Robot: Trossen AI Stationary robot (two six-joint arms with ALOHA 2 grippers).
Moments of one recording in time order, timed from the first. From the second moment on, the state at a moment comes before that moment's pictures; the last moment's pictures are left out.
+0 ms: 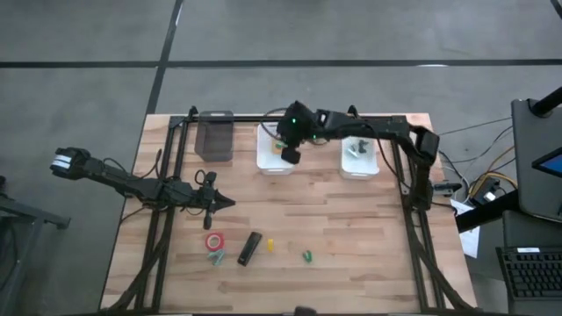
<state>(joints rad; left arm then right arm) -0.21 0.68 0.01 0.36 -0.21 -0.09 -0.39 1.92 1.55 -0.46 0.01 -0.17</state>
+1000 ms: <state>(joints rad) -0.21 0.68 0.01 0.36 -0.21 -0.09 -0.42 2.09 1.55 -0.46 -0.13 -0.12</state>
